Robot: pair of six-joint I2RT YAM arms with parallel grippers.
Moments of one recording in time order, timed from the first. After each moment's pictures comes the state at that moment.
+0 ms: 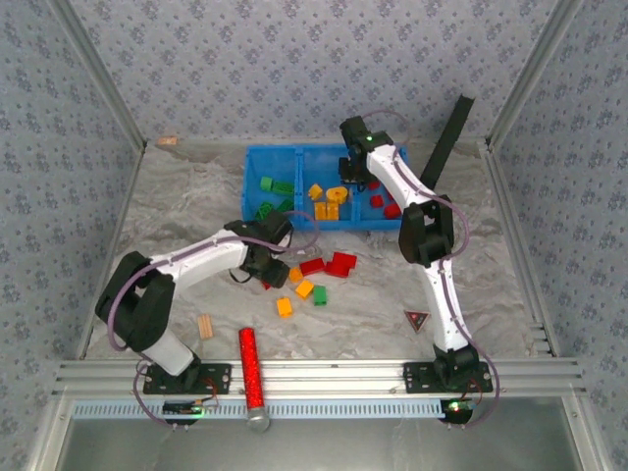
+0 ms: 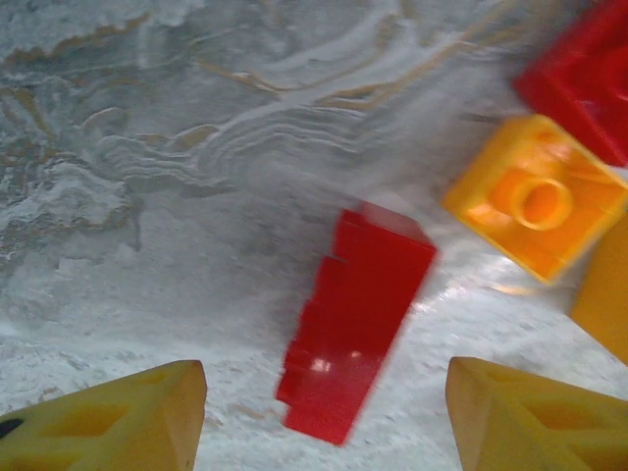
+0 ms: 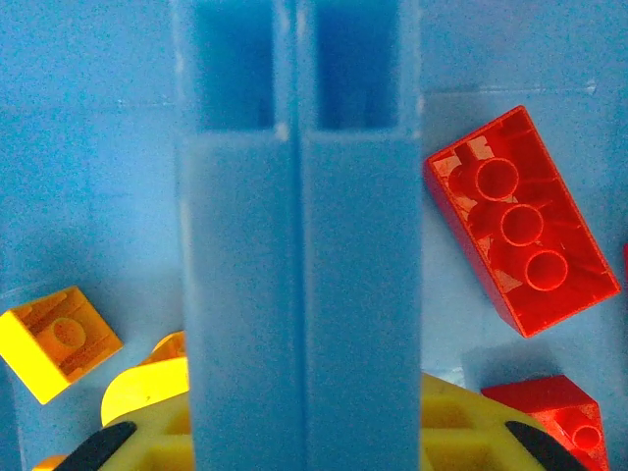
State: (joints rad) left arm -0.68 1.60 1.03 -0.79 -0.09 -0.19; right arm 0.38 2.45 2.35 -1.02 0.05 0.38
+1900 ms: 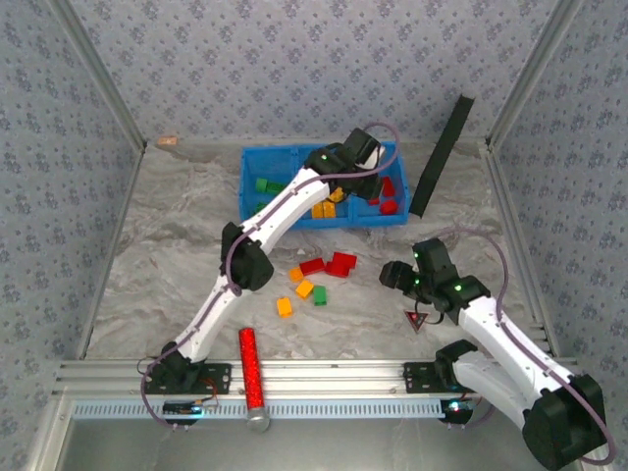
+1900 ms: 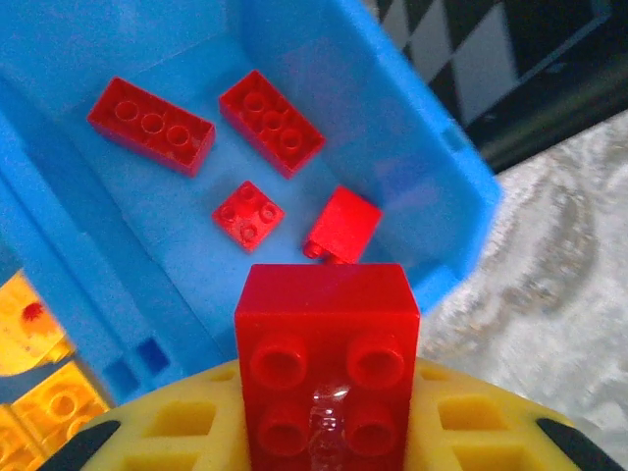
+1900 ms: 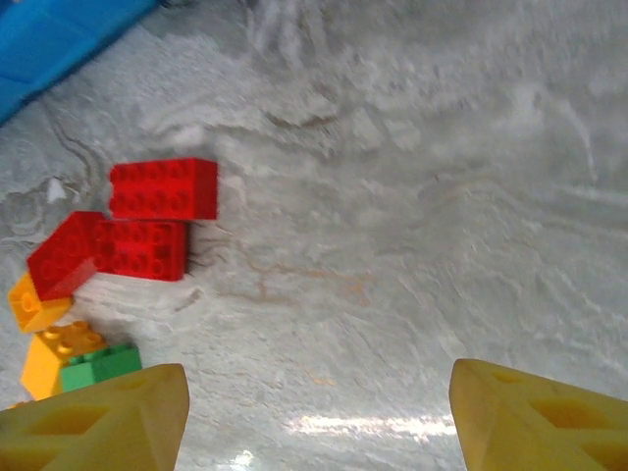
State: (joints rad) left arm -0.80 2.54 2.71 -1.03 0.05 -0.31; right arm 0.41 0.86 0.51 -0.58 -0.09 0.75
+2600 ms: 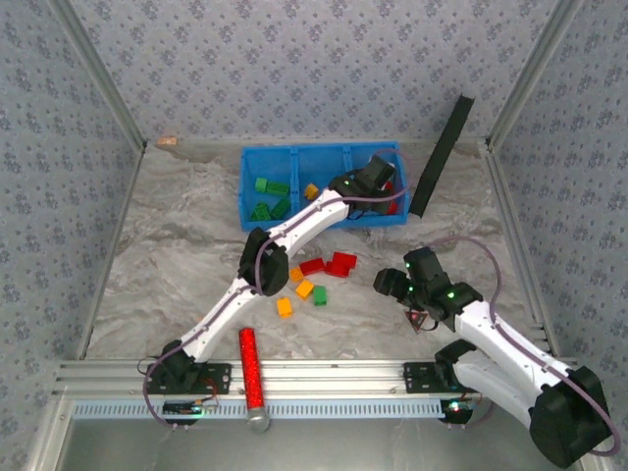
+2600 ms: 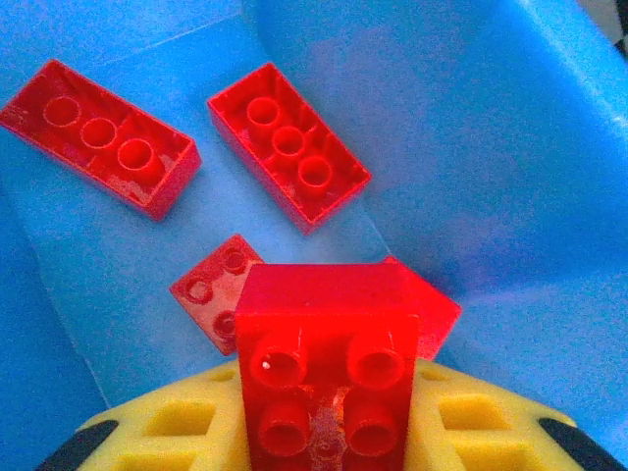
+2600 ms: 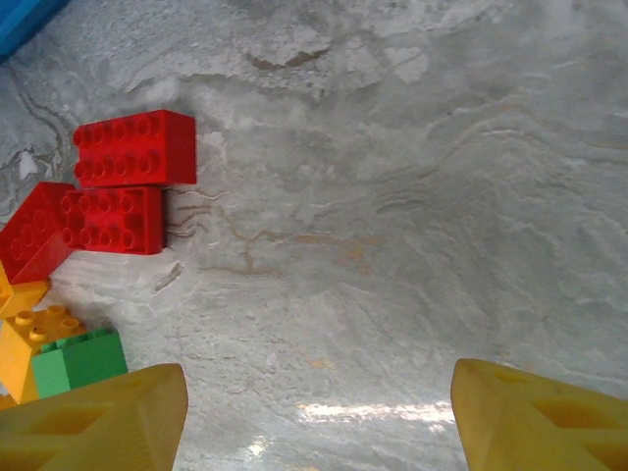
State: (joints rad) left arm -0.86 2.72 2.70 -0.79 -0.12 -0.37; right arm 0.50 0.87 0.44 -0.49 -0.07 0.83
